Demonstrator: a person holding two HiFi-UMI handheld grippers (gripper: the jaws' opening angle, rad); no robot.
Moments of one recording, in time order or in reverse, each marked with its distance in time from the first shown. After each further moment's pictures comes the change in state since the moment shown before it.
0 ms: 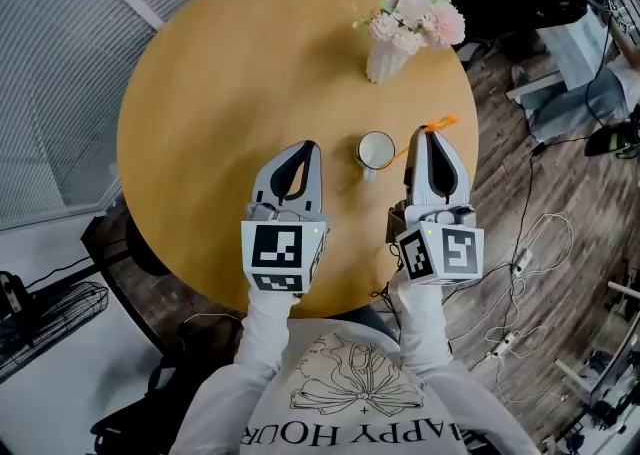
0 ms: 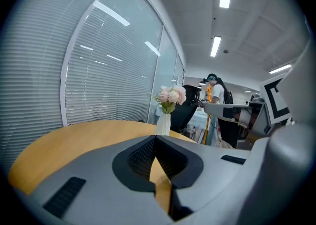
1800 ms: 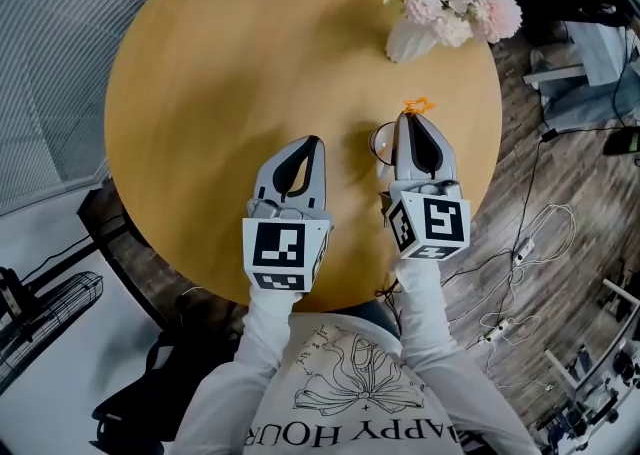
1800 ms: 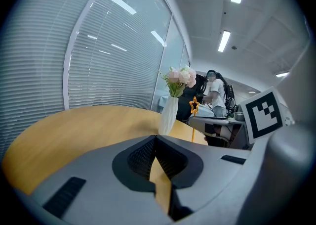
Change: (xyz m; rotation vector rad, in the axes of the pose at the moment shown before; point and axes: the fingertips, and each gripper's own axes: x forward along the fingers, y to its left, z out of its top) left arm 0.031 0.024 -0.059 -0.068 0.110 0.024; right arm 0.056 0.000 -0.115 -0.047 0.240 0.044
